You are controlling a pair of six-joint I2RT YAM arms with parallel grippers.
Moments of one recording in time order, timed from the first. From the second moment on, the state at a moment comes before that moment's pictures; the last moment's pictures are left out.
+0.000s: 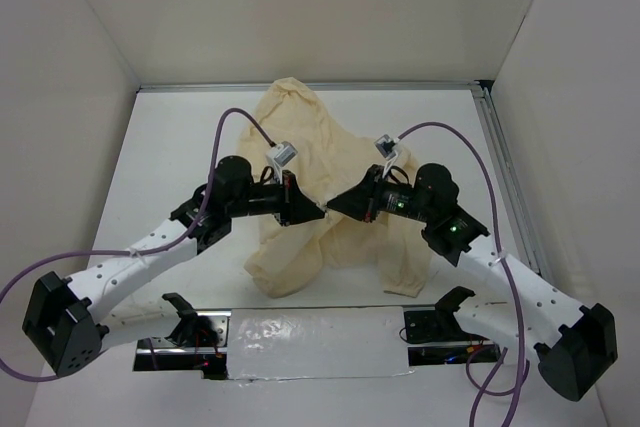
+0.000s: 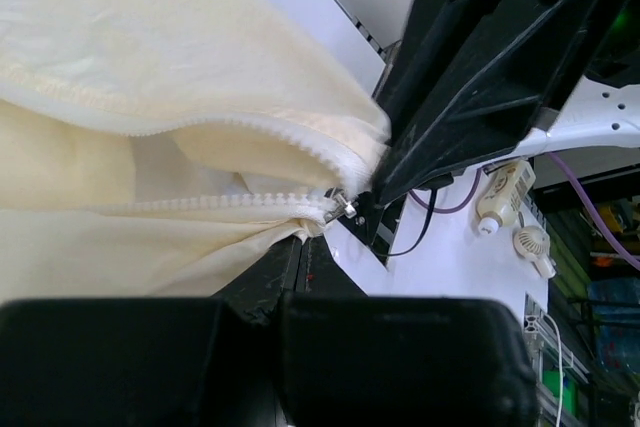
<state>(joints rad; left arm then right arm) -0.68 1.11 0.81 0.04 0.57 -0.58 0.59 0.89 0.67 0.15 -0.58 0.69</state>
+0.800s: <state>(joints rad) -0.67 1.10 0.82 0.03 0.65 -0.52 0.59 0.93 0.68 0.14 -0.60 0.66</state>
